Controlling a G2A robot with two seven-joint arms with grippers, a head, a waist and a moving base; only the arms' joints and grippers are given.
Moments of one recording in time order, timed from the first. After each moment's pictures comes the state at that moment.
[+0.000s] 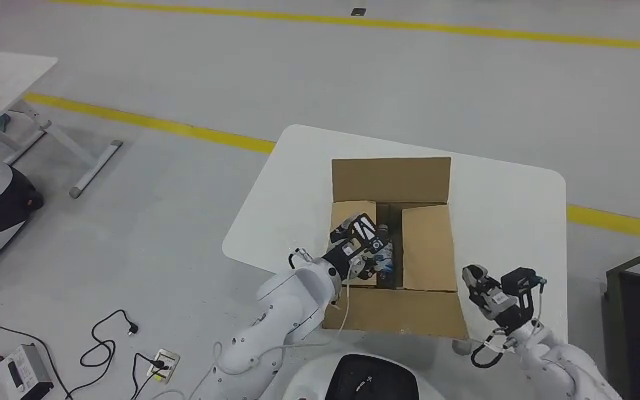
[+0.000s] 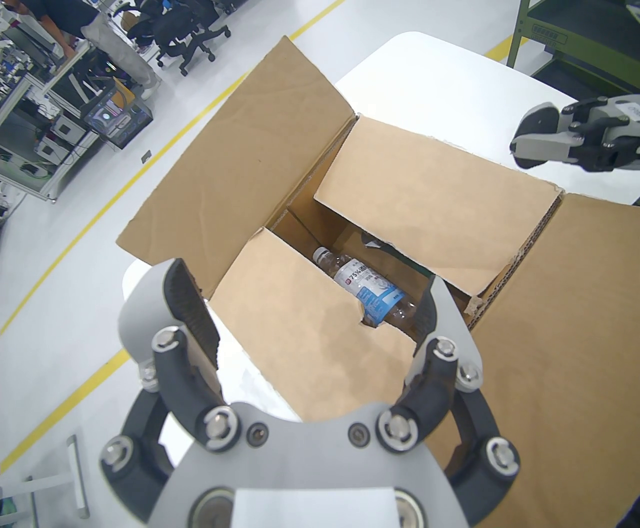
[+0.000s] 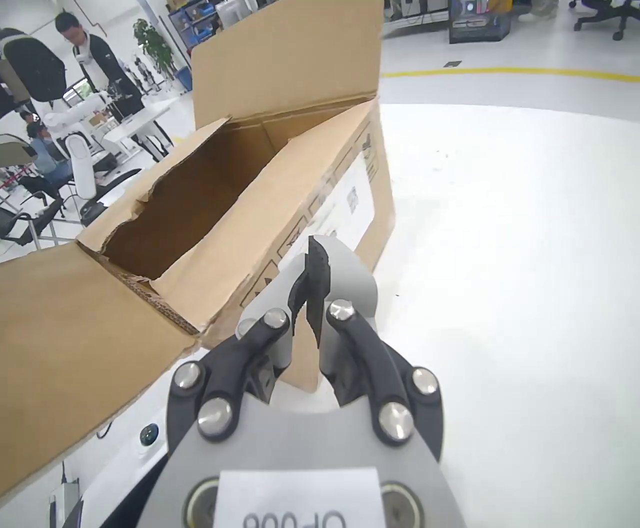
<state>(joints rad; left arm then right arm) 1.42 -1.37 -1.25 -1.98 1.72 -0.32 -0.55 -1.20 -1.08 1.08 -1.20 -0.91 -0.57 -0.16</state>
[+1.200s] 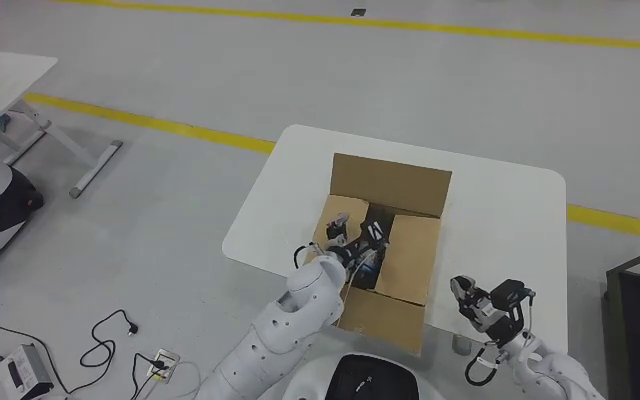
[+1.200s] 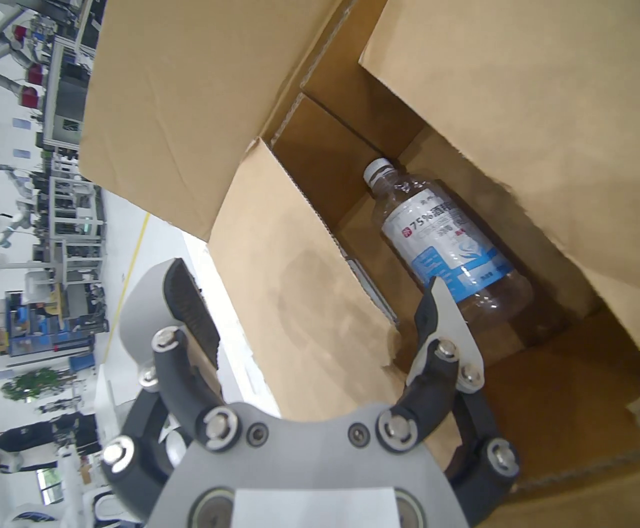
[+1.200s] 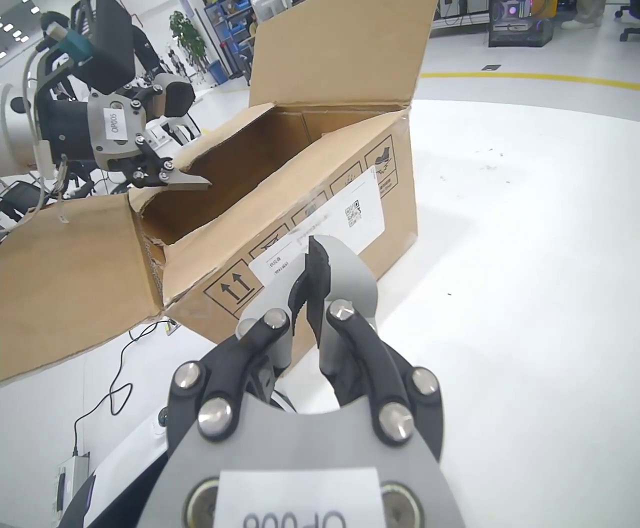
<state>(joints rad) 1.25 -1.37 -1.13 -1.62 2.11 -0.21 -0.66 -1.28 -1.09 1.12 -1.27 -0.98 -0.63 -0.19</state>
